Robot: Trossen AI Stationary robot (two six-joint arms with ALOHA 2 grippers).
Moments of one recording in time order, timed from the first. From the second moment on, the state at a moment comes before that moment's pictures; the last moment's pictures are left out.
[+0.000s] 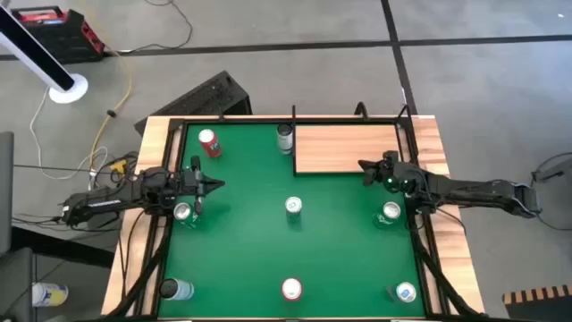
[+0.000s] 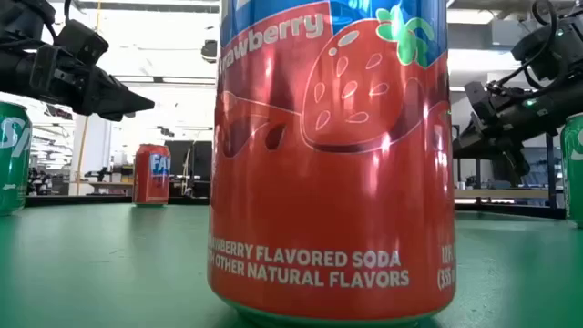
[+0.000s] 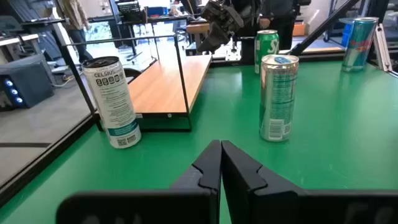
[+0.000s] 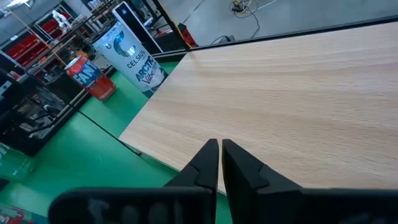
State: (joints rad) left arm 0.19 0.01 0.04 -0.07 -0.02 0.09; right arm -0.26 0.43 0.05 0.03 0.44 0.73
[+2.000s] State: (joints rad) left arm 0.19 0.01 0.04 -0.07 -0.02 0.09; right arm -0.26 0.43 0.05 0.03 0.44 0.73
